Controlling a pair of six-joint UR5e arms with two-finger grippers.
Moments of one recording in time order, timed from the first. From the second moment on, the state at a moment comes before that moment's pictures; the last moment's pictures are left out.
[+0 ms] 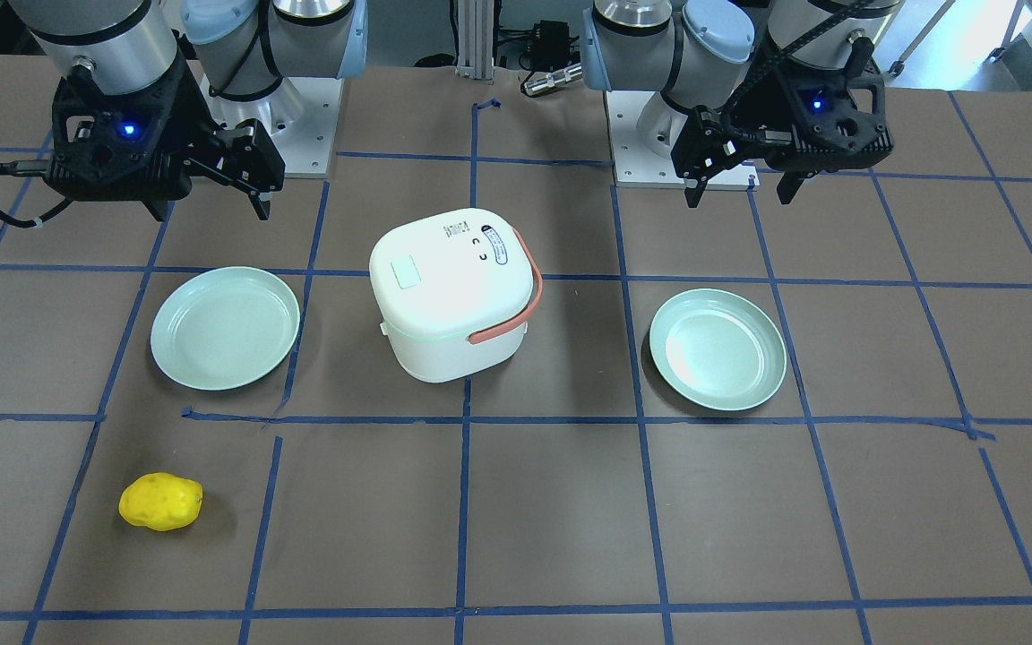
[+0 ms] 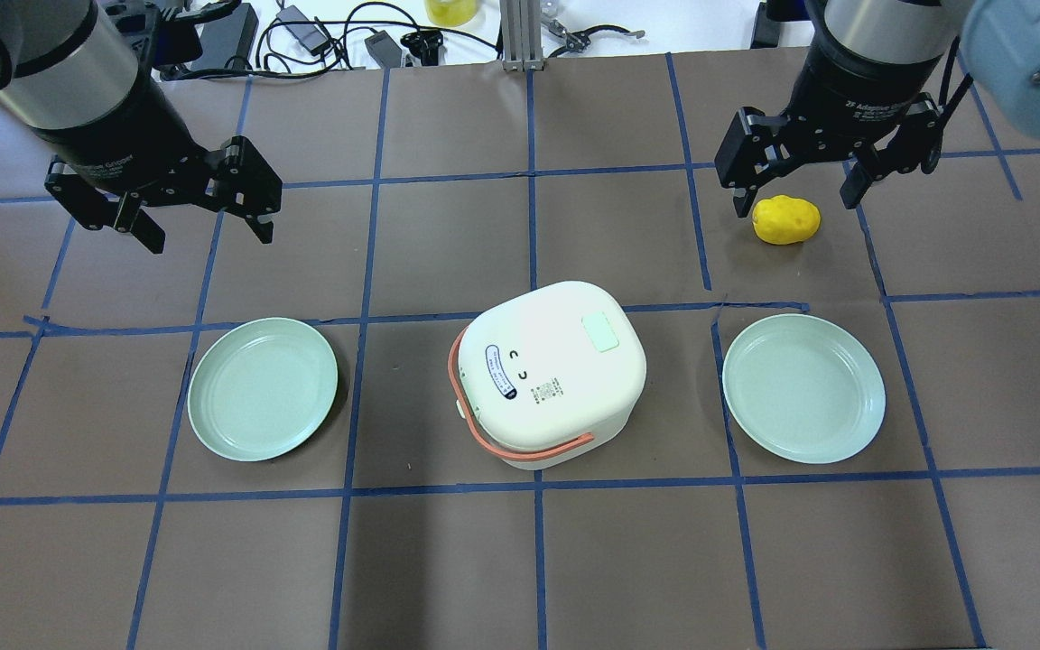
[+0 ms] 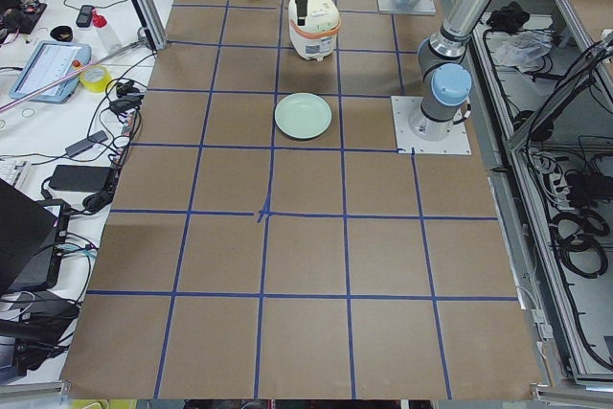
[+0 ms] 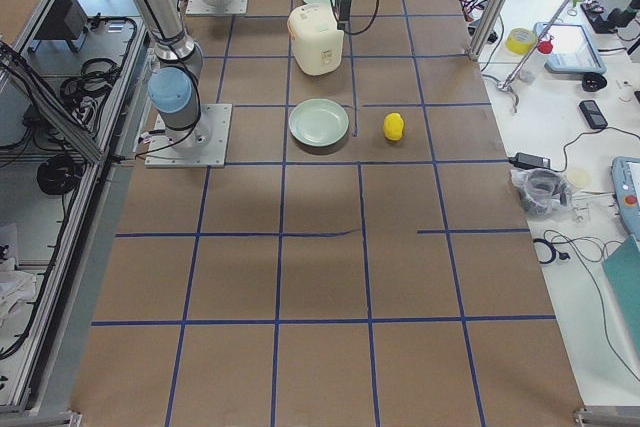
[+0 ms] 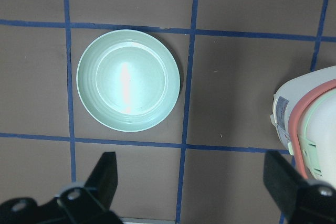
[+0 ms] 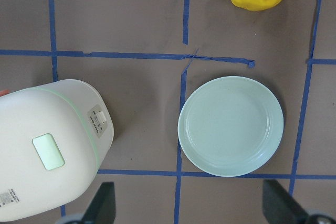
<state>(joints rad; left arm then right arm) -1.55 -1.49 -1.59 -1.62 1.59 -0.05 1.59 -1.56 1.52 -1.49 -1.57 -0.02</state>
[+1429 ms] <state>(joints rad) -1.55 -1.49 -1.59 -1.62 1.59 -0.05 1.59 -1.56 1.49 -1.50 -1.47 -0.01</state>
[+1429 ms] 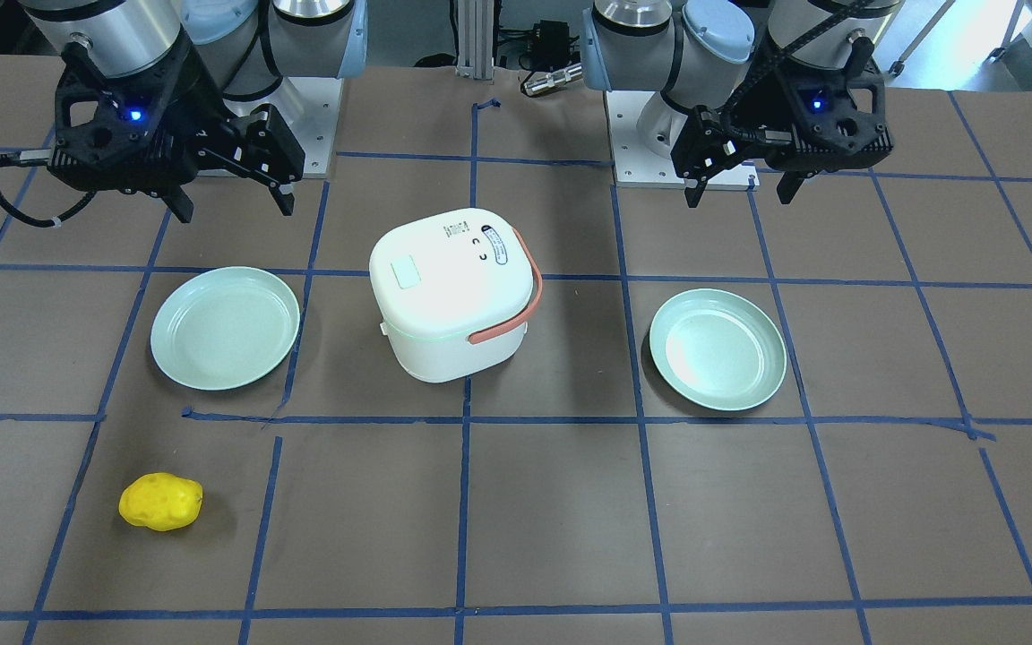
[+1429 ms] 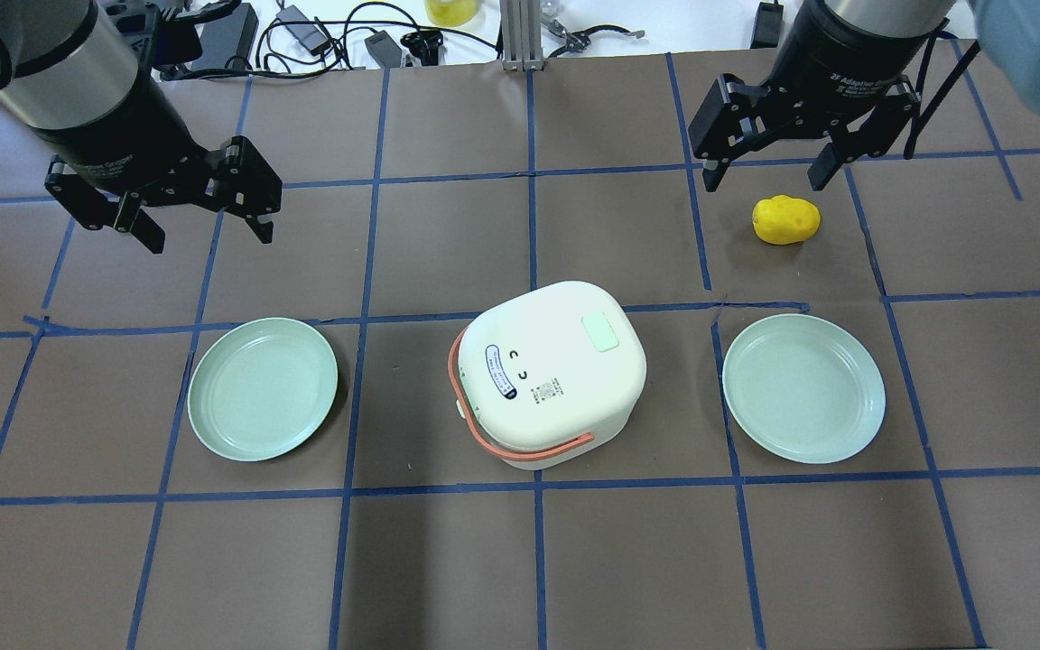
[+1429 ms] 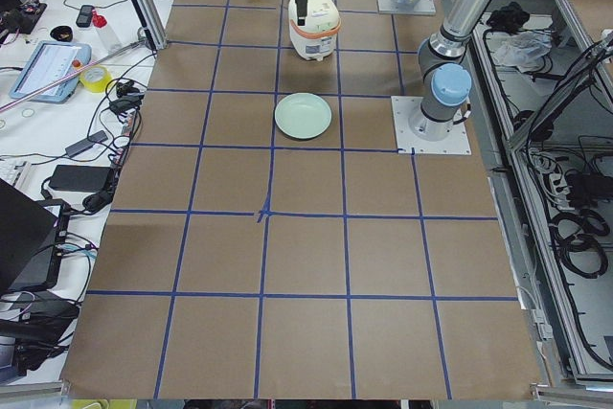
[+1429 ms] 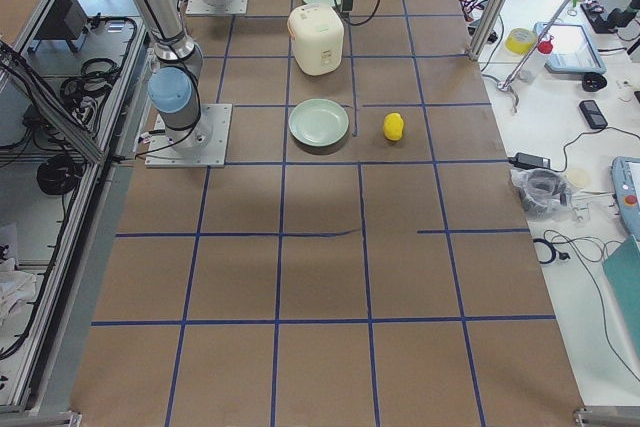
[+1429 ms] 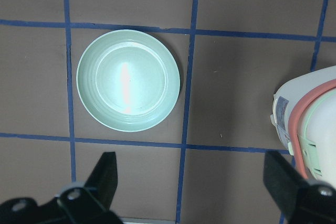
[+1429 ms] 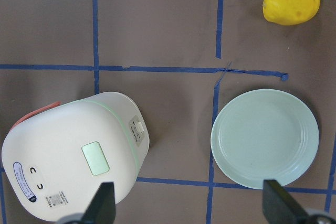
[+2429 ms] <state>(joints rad) -1.55 -1.49 -1.59 -1.62 1.59 -0.05 1.63 -1.54 1.51 -1.50 -1.45 0.10</state>
